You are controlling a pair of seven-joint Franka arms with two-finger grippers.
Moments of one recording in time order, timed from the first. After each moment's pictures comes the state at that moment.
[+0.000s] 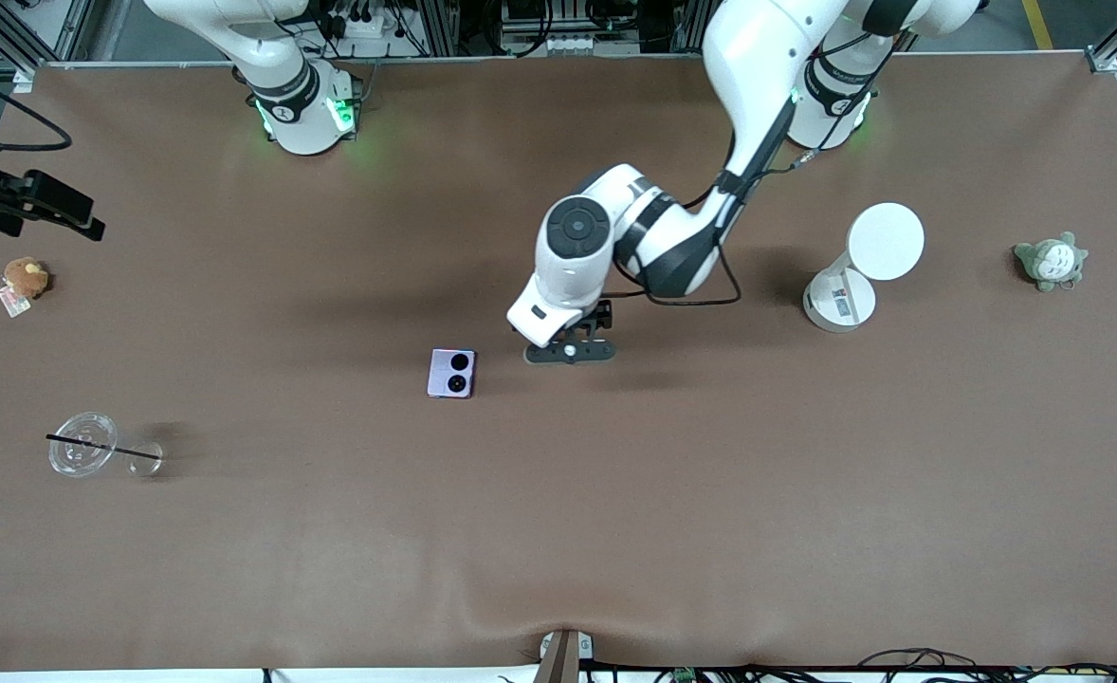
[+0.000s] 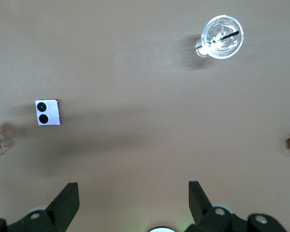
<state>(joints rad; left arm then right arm) -0.76 0.72 -0.07 -1.42 0.00 2.17 -0.85 0.05 -0.02 -0.06 -1.53 0.03 1.45 0.10</state>
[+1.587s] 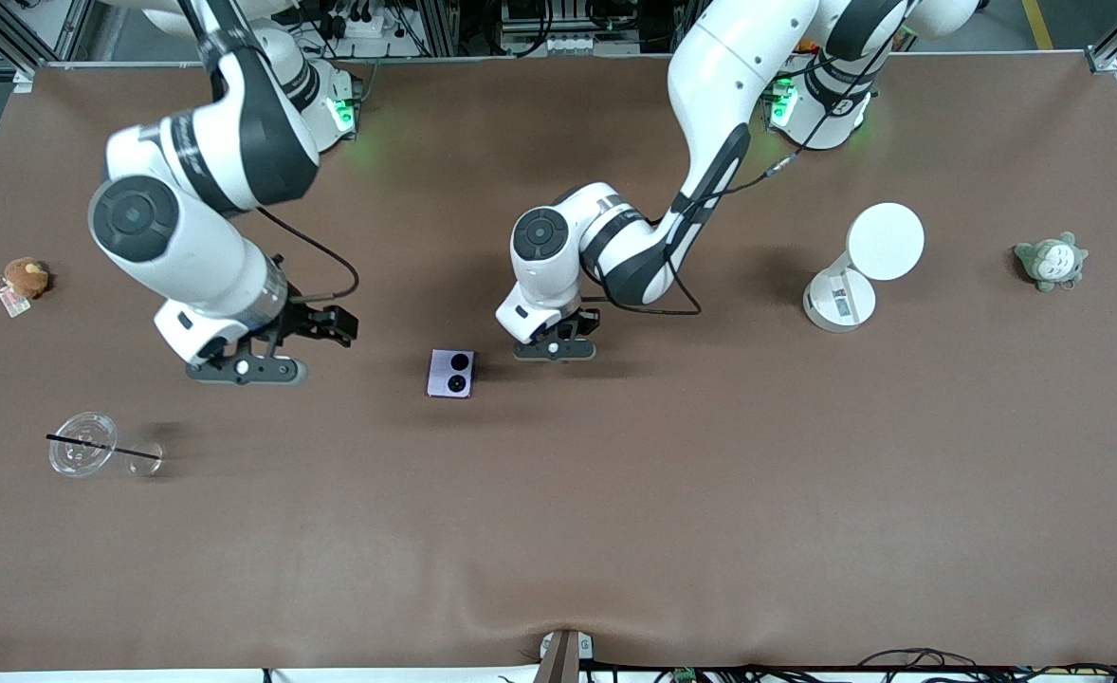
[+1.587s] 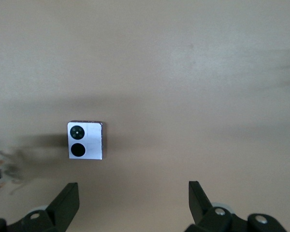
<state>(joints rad) -0.79 0.79 -0.06 -1.44 0.11 2.17 -0.88 0.37 0.25 -0.05 -1.71 0.04 1.91 0.33</state>
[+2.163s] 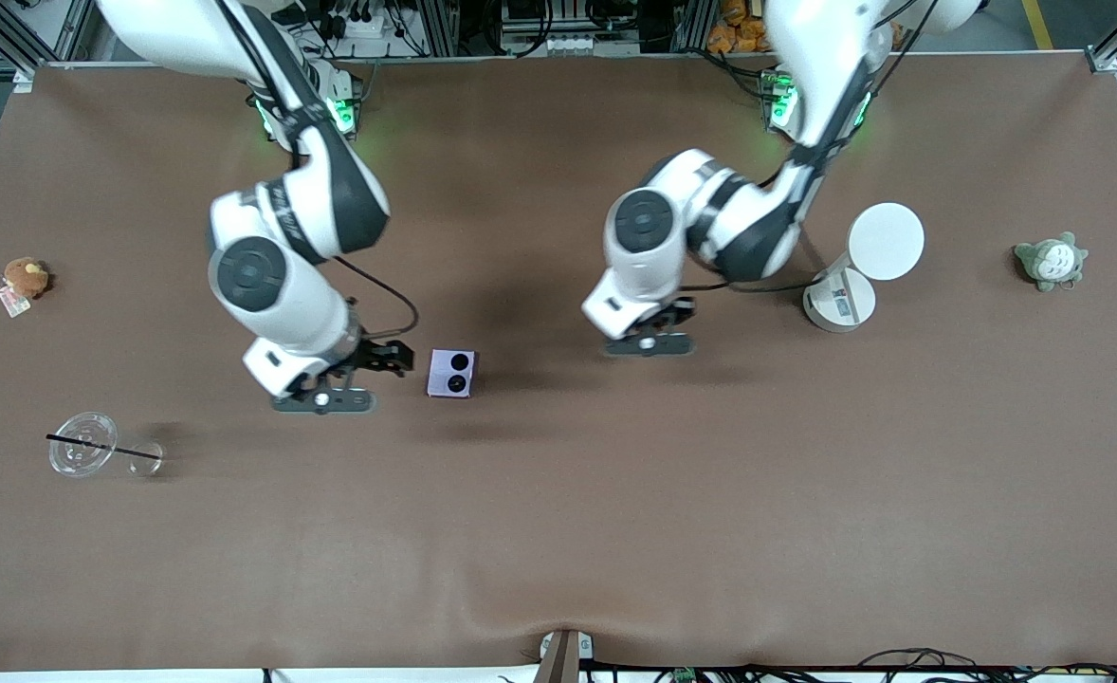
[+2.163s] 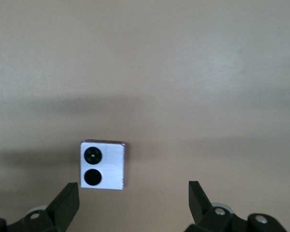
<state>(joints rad) -0.61 0.41 -0.06 -1.82 0.11 2.11 -0.68 0.46 0.42 -0.05 -1.71 0.04 2.11 0.39</state>
